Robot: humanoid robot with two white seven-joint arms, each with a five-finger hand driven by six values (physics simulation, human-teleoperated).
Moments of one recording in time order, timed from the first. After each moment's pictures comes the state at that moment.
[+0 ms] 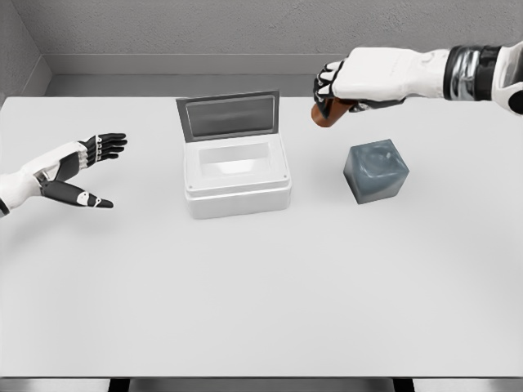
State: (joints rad) left arm -0.54 0.84 -0.72 -1.08 0.72 -0.41 -0.61; right arm -1.05 -0.69 0.81 -1.42 0.41 -0.61 0.61
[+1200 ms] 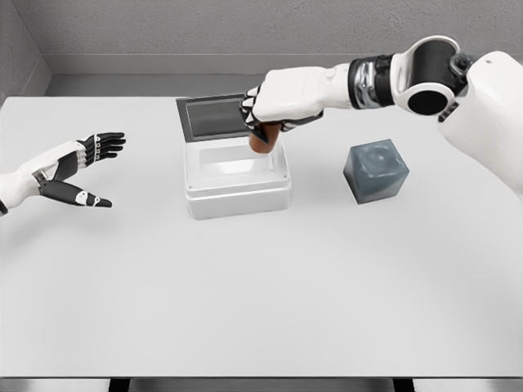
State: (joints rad) left arm -0.54 0.84 -0.72 -1.08 0.72 -0.41 -0.61; right arm -1.15 -0.47 0.97 -1.31 0.45 -0.61 0.61
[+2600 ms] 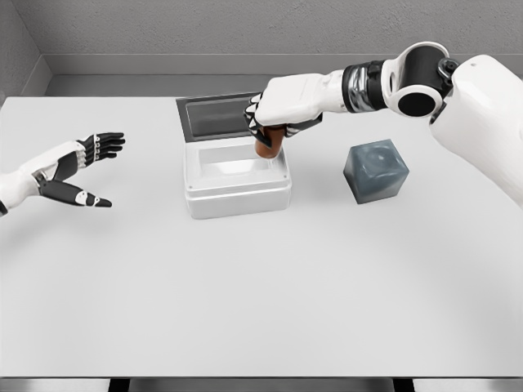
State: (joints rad) left arm -0.53 0.84 -0.71 -1.08 0.72 -0.40 -0.61; right arm -1.16 -0.44 1.01 -1.23 0.46 -0.61 0.61
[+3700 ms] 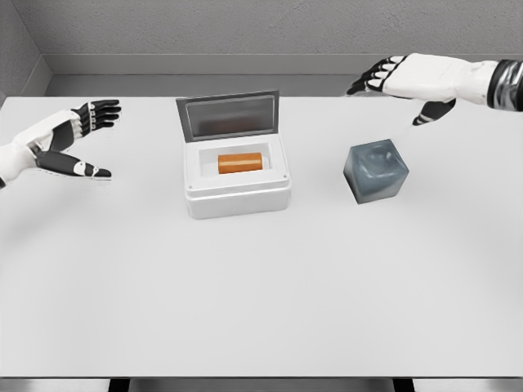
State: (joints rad) left arm -0.64 0.80 -0.66 -1.06 0.72 -0.36 -0.61; right arm -0.94 -0.74 0.66 -1.27 0.46 -0.61 0.61
